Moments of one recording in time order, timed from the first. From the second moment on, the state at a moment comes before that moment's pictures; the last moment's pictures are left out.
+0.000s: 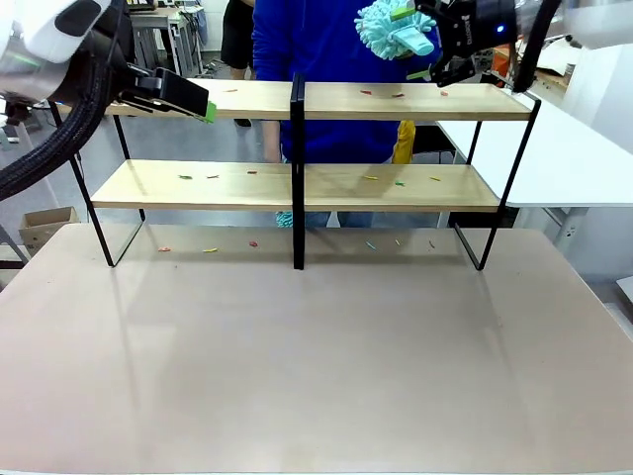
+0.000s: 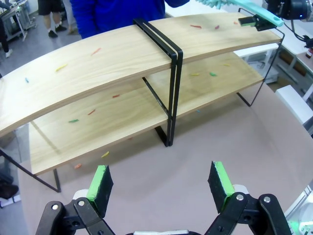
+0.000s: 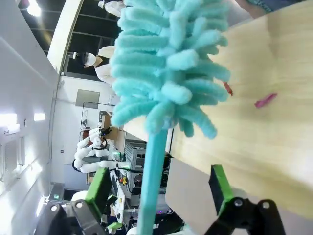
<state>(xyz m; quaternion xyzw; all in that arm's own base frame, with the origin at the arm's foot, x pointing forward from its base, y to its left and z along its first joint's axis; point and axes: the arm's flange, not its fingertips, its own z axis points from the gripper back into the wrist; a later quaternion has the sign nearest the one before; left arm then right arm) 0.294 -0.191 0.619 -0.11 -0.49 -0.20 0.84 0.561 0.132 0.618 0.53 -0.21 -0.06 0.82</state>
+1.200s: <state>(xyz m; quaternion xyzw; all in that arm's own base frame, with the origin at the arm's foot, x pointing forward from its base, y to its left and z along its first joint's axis) 0.294 -0.191 0.619 -0.11 -0.49 -0.20 0.84 0.546 0.121 0.632 0.52 -0.23 -0.06 0.82</state>
